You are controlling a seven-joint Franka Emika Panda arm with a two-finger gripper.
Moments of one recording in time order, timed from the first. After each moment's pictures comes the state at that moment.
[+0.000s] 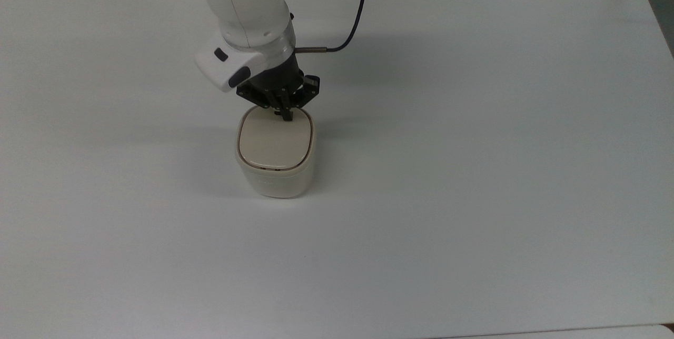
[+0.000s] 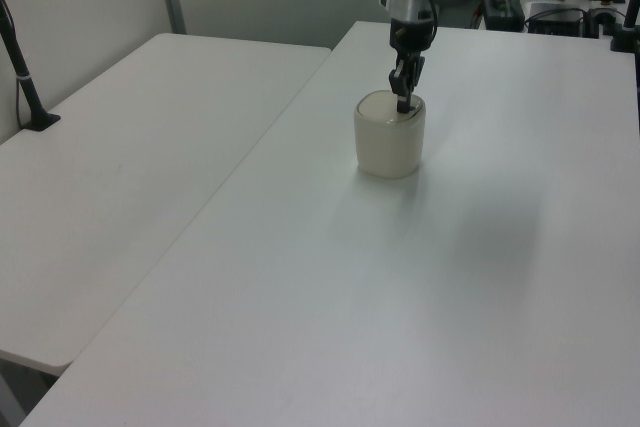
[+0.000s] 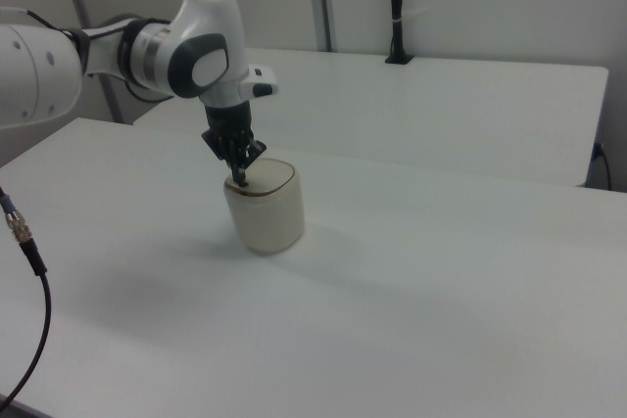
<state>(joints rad) 0.08 0.35 -0.07 -1.55 0.13 1.95 -0.01</state>
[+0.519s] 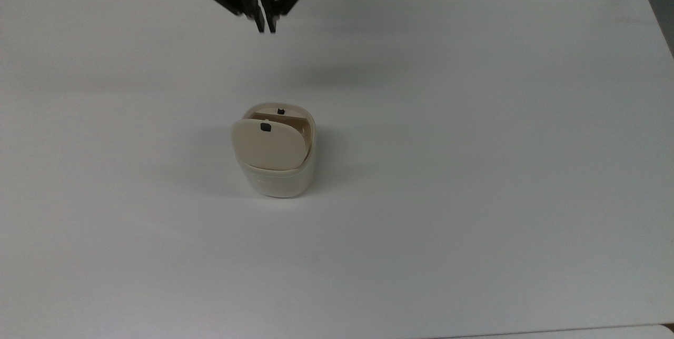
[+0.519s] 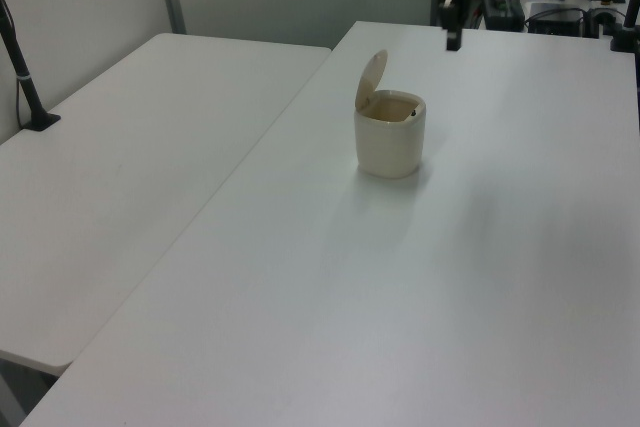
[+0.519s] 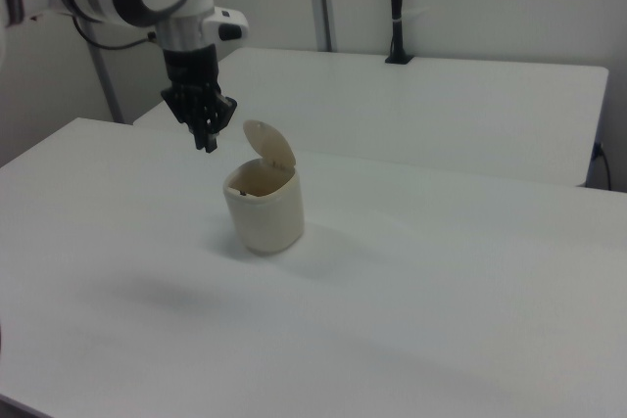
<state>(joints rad) 0.07 0.11 -0.09 -1.55 0.07 1.63 -0.01</state>
